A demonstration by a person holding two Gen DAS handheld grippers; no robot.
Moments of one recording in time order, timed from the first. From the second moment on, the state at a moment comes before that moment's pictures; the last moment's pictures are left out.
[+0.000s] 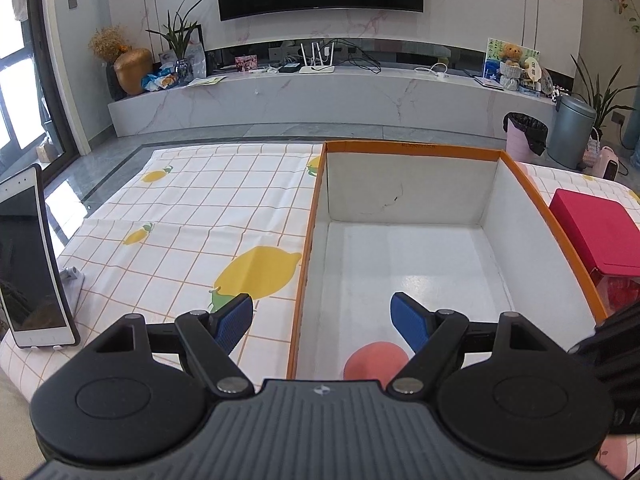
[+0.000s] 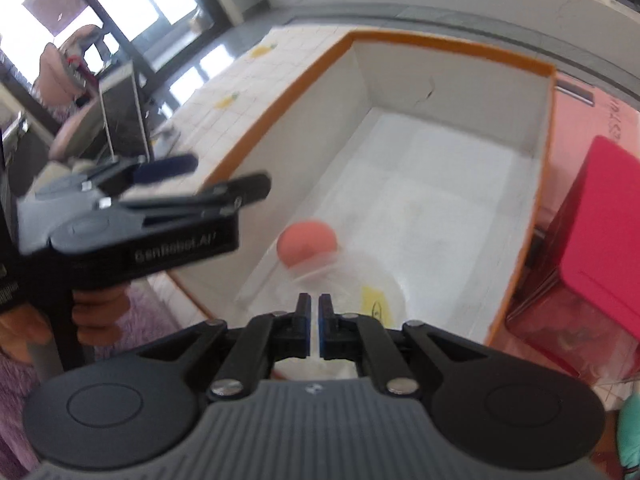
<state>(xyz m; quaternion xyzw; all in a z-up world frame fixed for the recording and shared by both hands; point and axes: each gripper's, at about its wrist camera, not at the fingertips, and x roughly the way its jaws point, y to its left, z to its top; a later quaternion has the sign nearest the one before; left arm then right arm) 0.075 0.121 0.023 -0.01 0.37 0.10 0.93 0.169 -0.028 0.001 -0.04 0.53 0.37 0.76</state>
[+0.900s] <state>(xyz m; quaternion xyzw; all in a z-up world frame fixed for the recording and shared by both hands) 0.068 0.103 0.032 0.01 0.34 0.09 0.94 0.162 -0.071 0.043 -0.03 0.46 0.29 0.84</state>
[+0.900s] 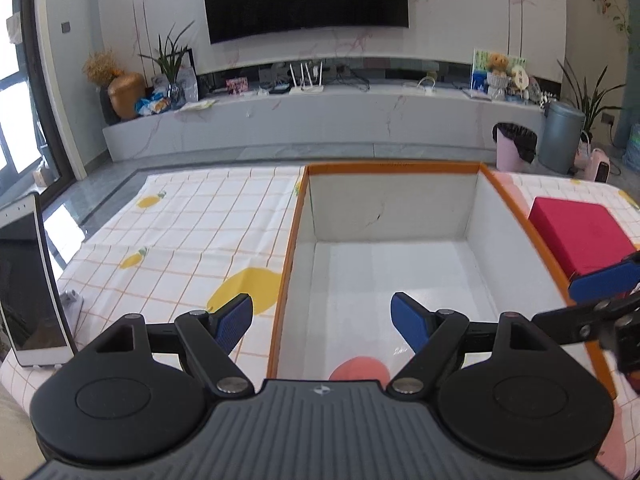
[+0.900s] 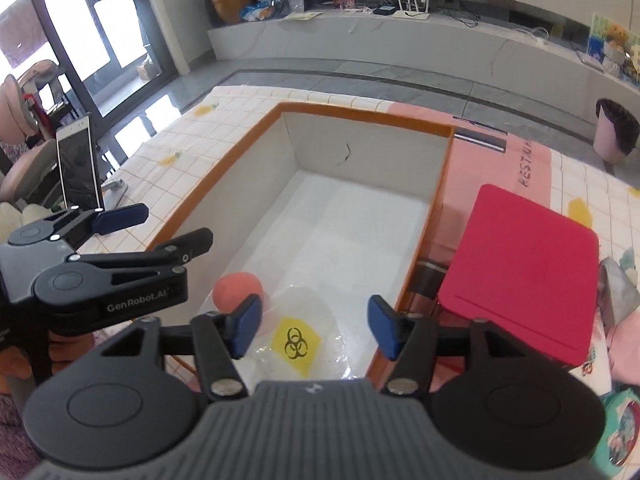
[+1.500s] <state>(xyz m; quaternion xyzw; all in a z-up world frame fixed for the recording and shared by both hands) 0.070 0.043 0.083 0.01 0.31 0.04 0.95 0.163 -0.196 0.092 -0.03 0.43 0.12 0.89</state>
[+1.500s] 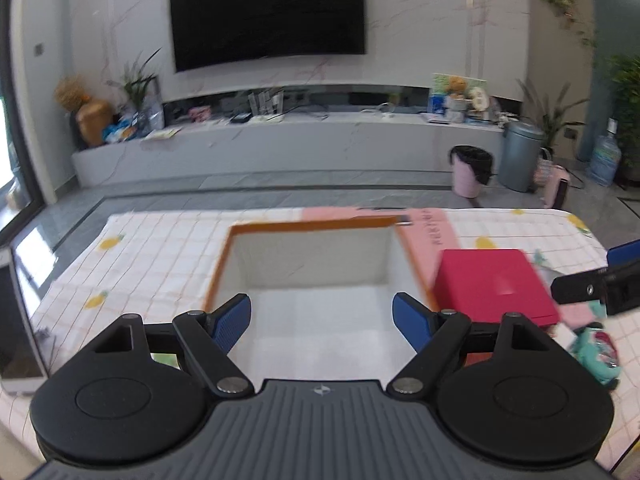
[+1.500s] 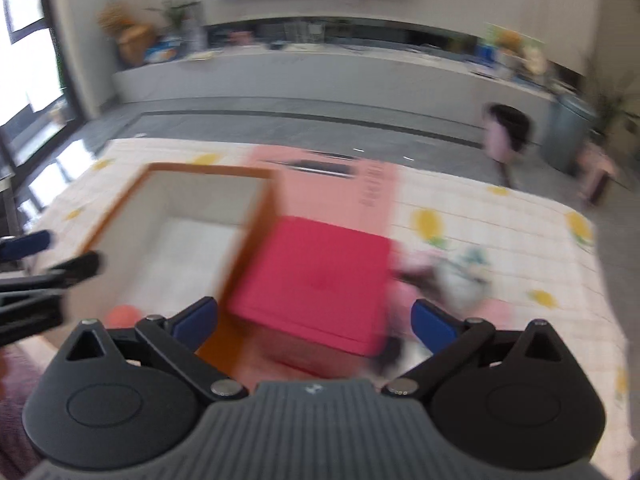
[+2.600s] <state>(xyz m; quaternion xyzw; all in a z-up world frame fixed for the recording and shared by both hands) 0.056 -0.143 -0.053 0.13 0.38 -0.26 0.88 0.208 -0.334 -0.089 0.08 0.59 -0.07 0.80</state>
